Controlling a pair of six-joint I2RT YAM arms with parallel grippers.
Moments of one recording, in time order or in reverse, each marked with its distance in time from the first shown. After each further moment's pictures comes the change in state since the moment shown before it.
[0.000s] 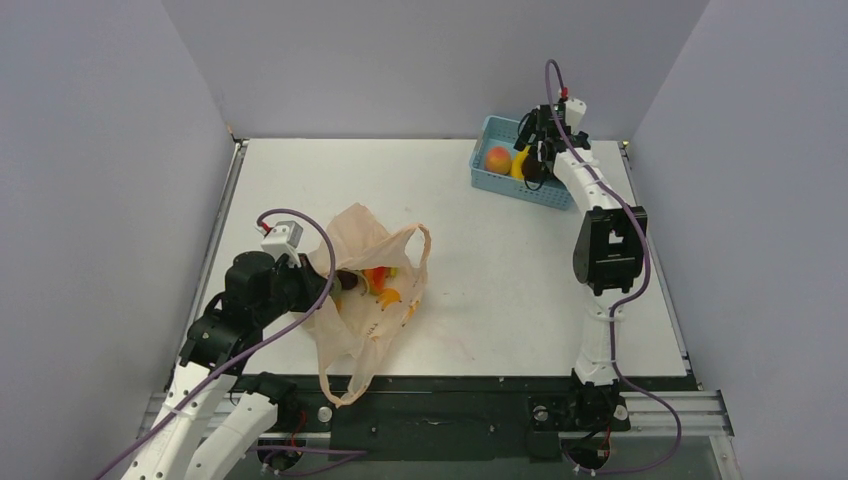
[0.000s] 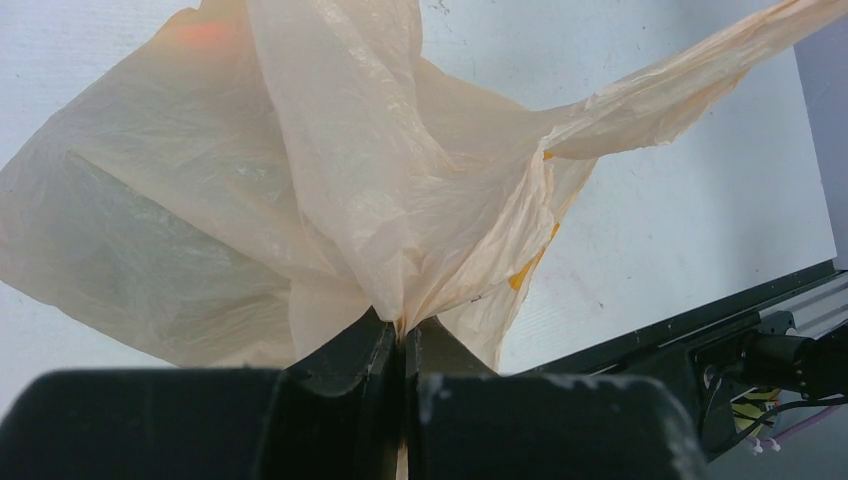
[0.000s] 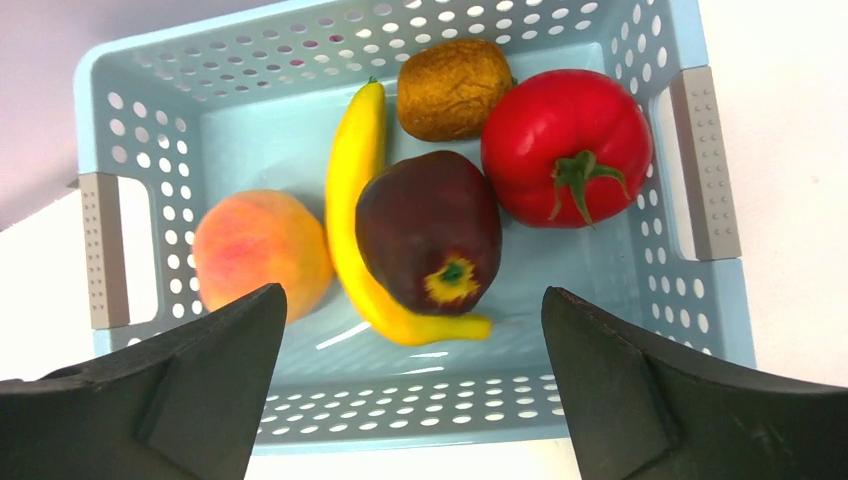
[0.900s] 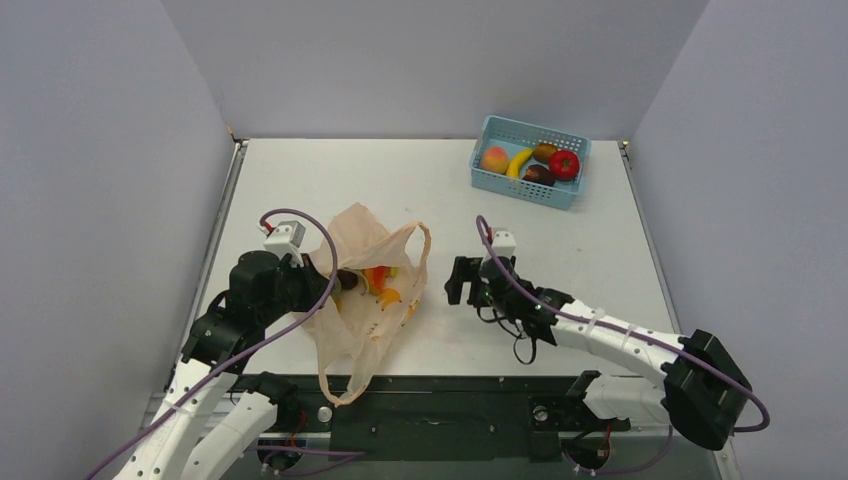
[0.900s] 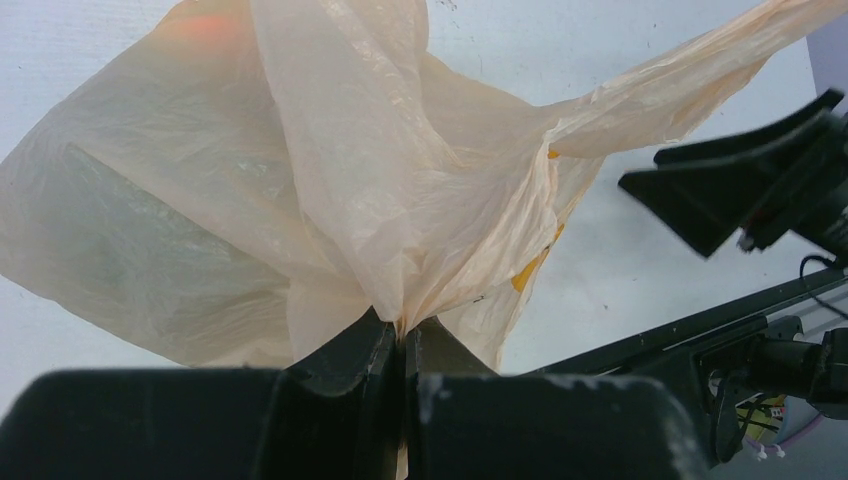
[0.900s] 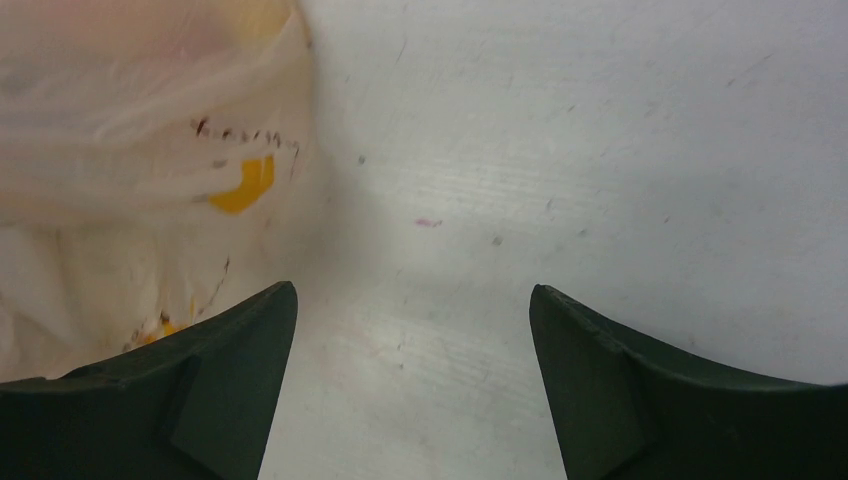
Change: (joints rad) left arm -0.034 0.014 0.000 0.000 -0.040 -0.019; right arm 0.674 -1.011 -1.324 0.349 -0.056 0.139
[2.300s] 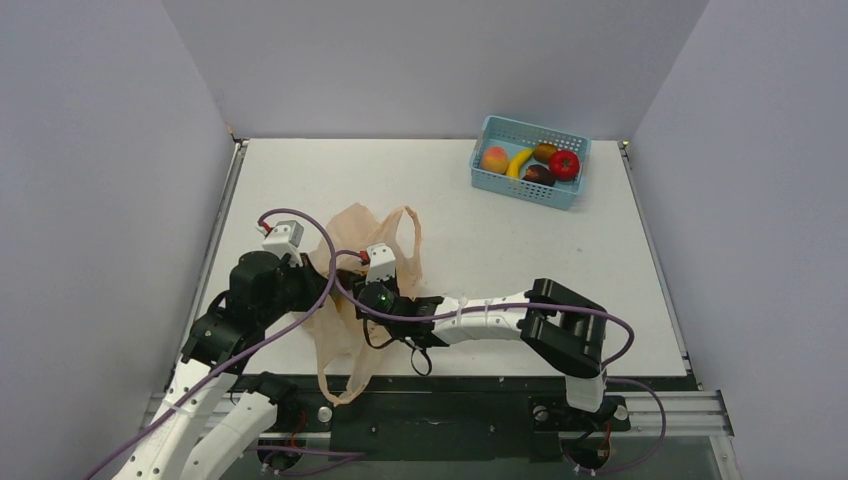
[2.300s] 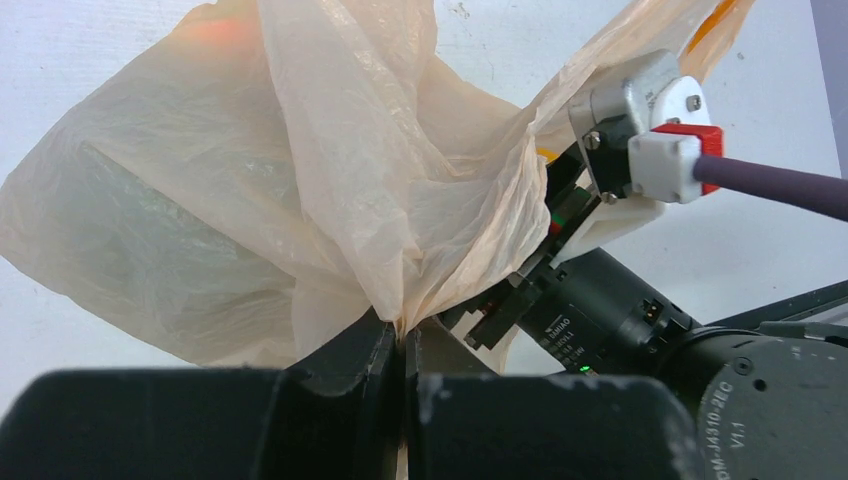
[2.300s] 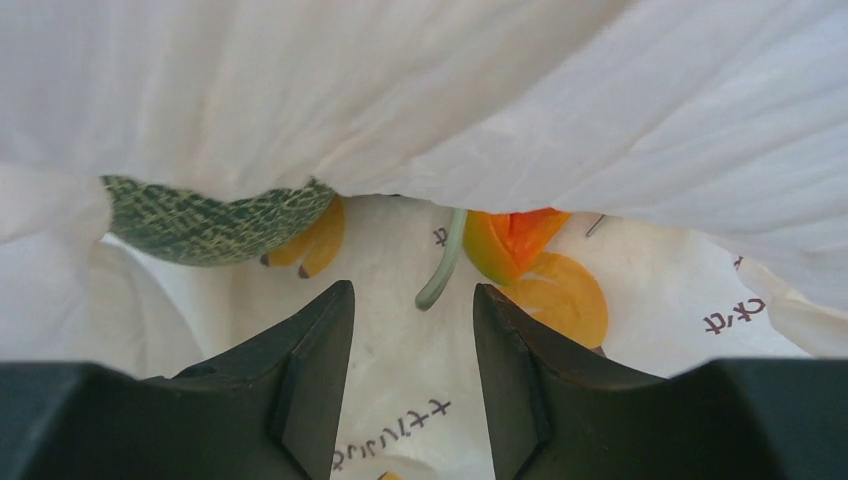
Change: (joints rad) left arm -0.007 -0.003 0.000 0.000 -0.037 -0.008; right arm 0.451 0.671 0.492 0.250 0.281 -0.045
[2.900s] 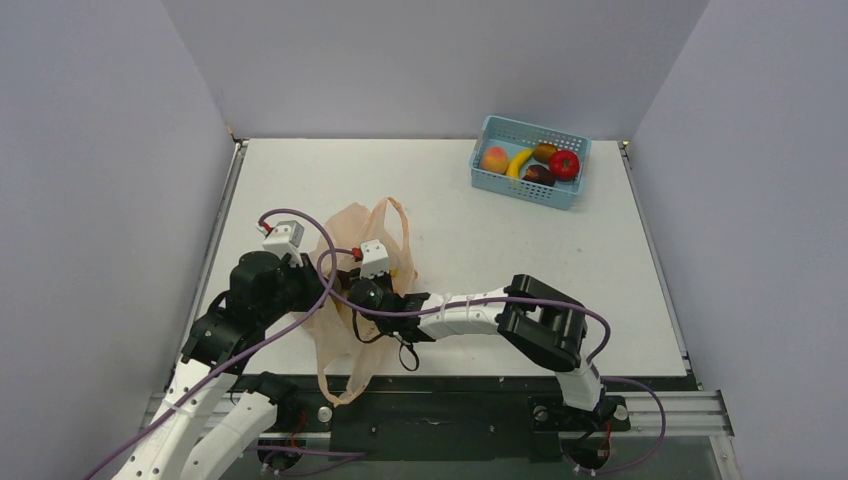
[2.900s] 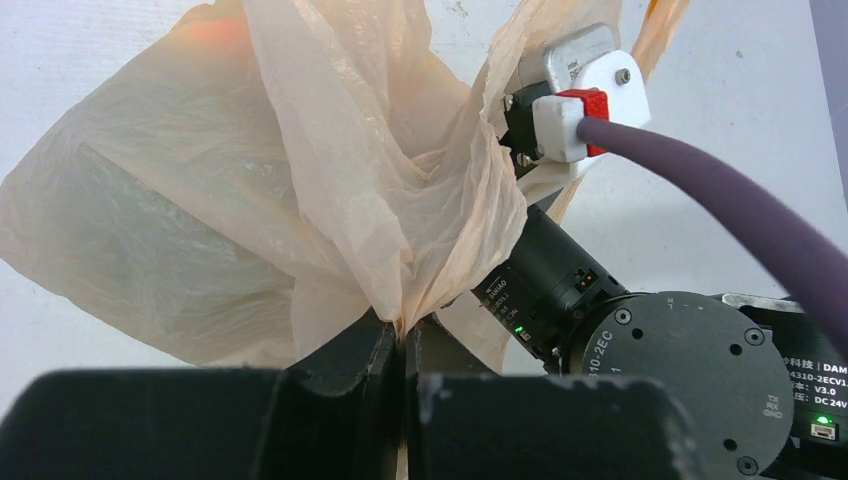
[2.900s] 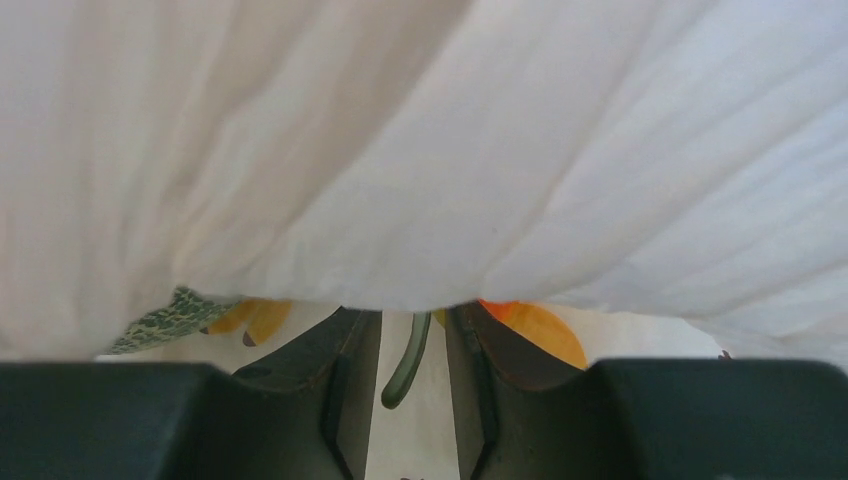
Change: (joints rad) left arm -0.001 0.001 0.000 0.000 0.001 0.000; right arm -0.024 0.126 0.101 0.005 0.104 -0.041
